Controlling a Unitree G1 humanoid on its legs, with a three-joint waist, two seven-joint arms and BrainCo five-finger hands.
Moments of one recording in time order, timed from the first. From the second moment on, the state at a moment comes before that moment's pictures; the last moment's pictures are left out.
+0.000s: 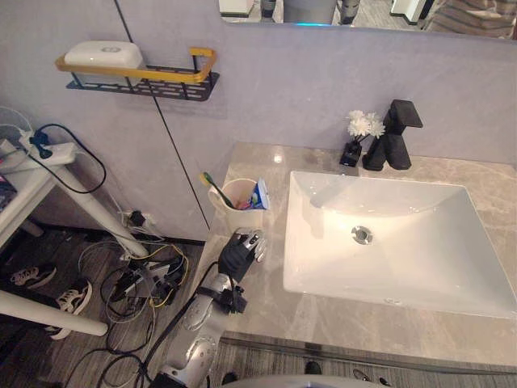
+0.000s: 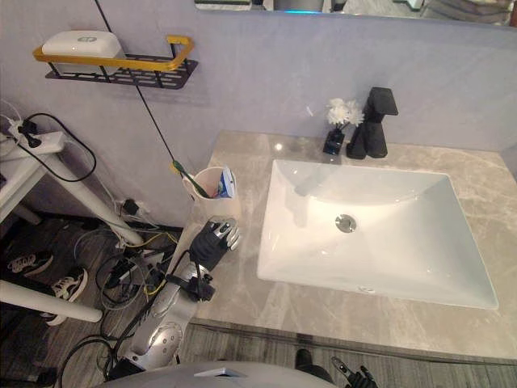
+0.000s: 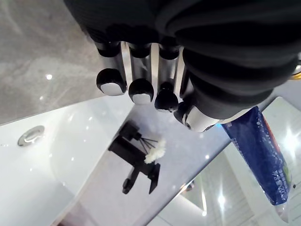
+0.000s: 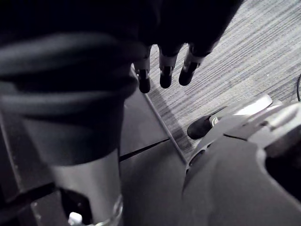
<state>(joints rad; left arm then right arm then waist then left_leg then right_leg) 0.11 0.20 -0.39 -0.03 -0.70 -0.20 -0.17 0.20 -0.07 -0.33 1.11 0.33 -0.13 0.00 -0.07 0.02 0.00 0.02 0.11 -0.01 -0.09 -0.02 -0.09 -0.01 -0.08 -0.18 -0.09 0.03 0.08</state>
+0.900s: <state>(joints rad) 0.16 0.19 -0.31 -0.05 -0.70 -0.21 -0.19 0.19 -0.07 -0.38 1.14 0.33 -0.12 0.00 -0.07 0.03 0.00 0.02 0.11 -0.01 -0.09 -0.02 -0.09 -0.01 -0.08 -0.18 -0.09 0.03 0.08</state>
